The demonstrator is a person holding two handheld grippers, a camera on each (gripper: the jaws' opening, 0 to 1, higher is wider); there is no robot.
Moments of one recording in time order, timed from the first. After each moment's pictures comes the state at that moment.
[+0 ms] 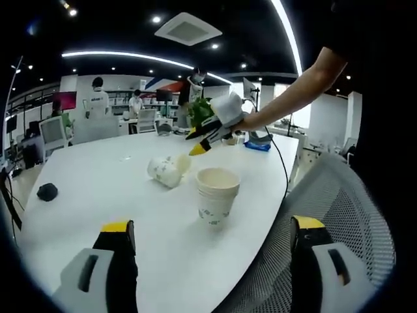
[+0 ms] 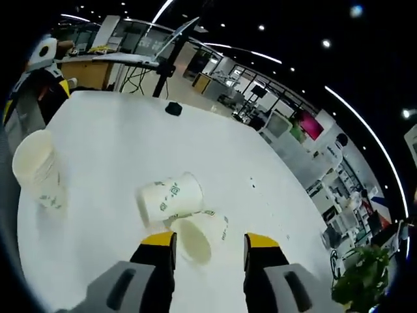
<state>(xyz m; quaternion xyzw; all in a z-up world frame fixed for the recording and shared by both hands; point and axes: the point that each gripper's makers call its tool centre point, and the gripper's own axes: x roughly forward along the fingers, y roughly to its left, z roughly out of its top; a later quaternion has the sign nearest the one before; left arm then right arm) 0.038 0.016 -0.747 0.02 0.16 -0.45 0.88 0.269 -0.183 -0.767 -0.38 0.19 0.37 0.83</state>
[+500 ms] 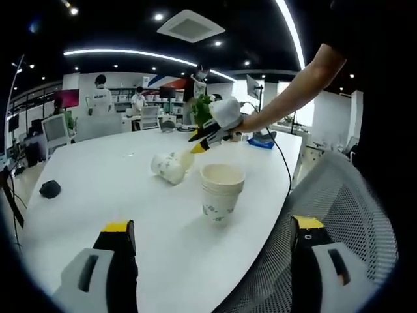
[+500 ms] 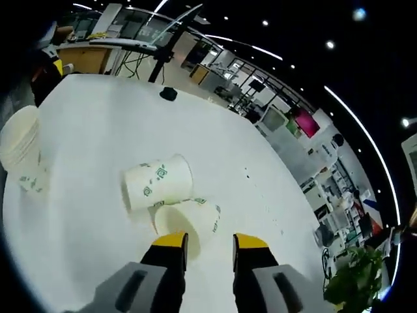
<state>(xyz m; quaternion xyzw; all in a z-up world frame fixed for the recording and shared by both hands) 0.042 0.021 -0.755 0.03 0.17 -0.43 0.89 0.292 -0.193 -0.785 -0.42 0.20 0.33 0.82</state>
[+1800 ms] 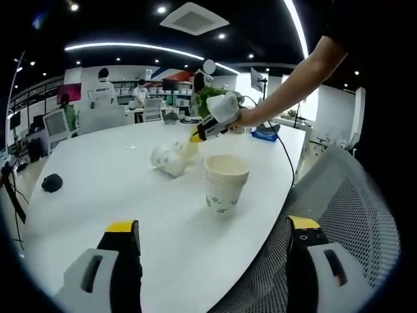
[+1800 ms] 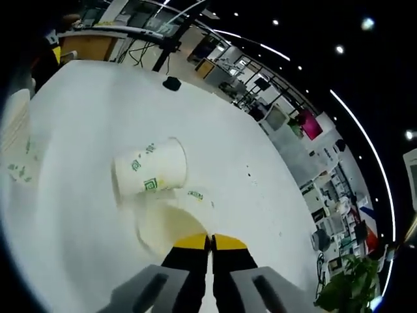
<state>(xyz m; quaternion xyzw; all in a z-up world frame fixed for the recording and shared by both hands) 0.041 0.024 -0.762 0.03 0.19 -0.43 0.88 0.303 -0.194 -0.790 -0.44 0.20 0.33 0.81</state>
